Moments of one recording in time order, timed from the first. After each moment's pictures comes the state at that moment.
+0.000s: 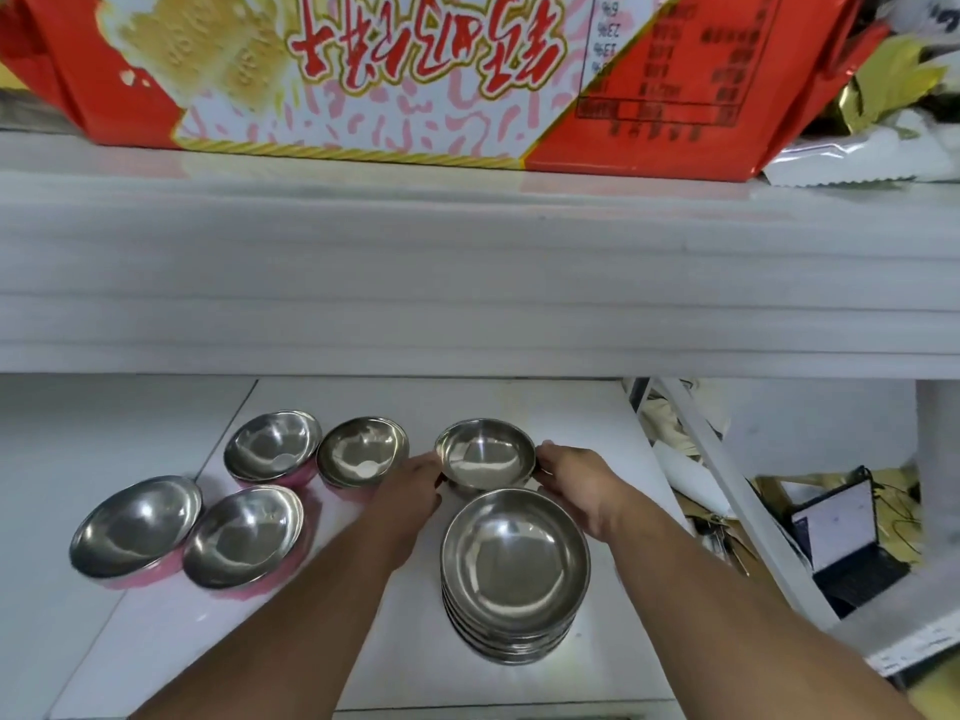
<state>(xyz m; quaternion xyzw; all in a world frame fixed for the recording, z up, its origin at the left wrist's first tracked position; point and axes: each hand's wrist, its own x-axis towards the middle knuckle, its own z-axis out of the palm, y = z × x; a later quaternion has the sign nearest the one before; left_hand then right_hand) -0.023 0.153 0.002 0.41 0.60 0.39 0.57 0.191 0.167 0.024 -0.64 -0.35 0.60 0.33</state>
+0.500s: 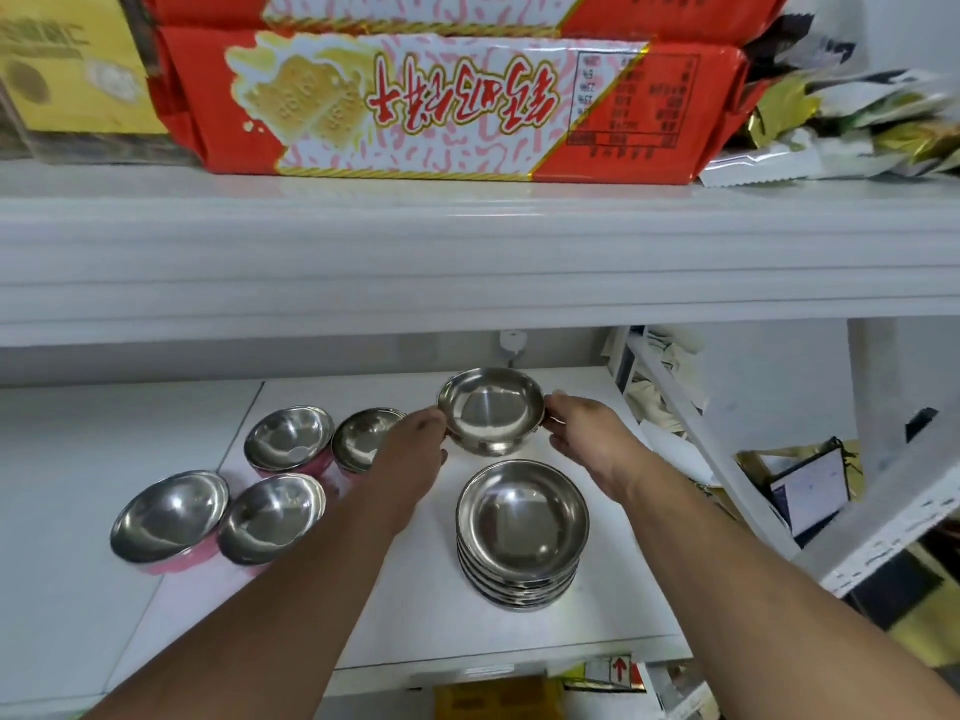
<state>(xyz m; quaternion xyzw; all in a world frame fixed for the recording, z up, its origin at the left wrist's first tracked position) -0.036 0.126 0.055 0.48 0.58 0.41 0.52 0.184 0.129 0.078 -0.62 -0.43 0.52 0.41</state>
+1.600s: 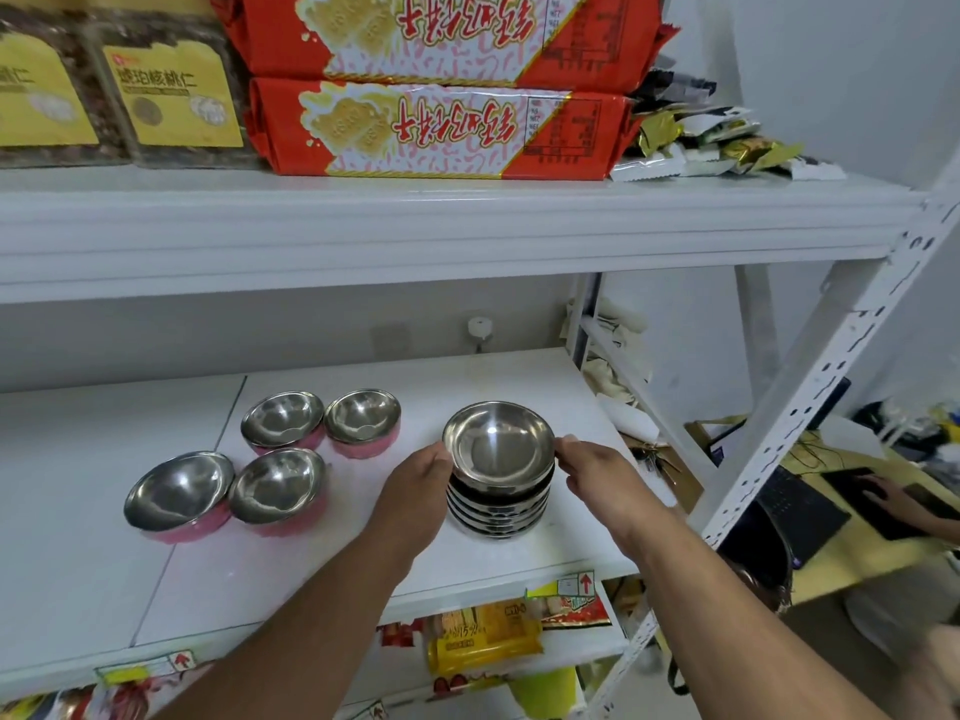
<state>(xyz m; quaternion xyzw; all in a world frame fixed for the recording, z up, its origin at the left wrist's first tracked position) -0.032 0.005 0.063 0.56 0.58 0.33 0.50 0.188 -0.019 0.076 -0.68 -0.44 0.46 0.37</state>
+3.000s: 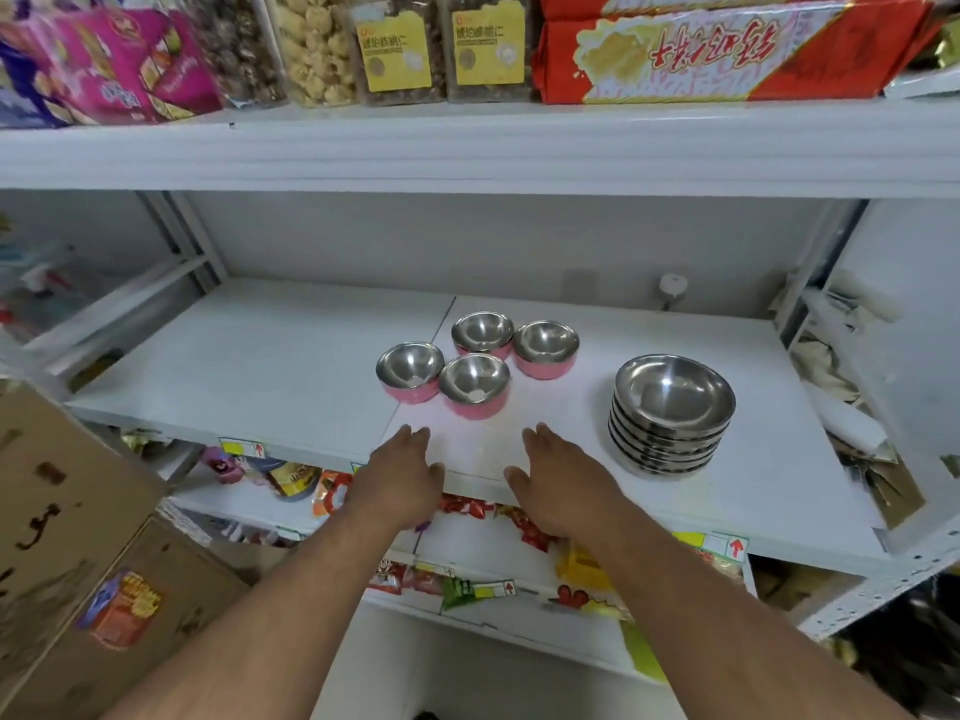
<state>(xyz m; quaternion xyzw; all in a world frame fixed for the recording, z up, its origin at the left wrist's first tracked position) -0.195 -0.118 0.056 0.58 0.79 0.05 0.19 0.009 -0.074 0.055 -0.52 -0.82 0.22 0.00</state>
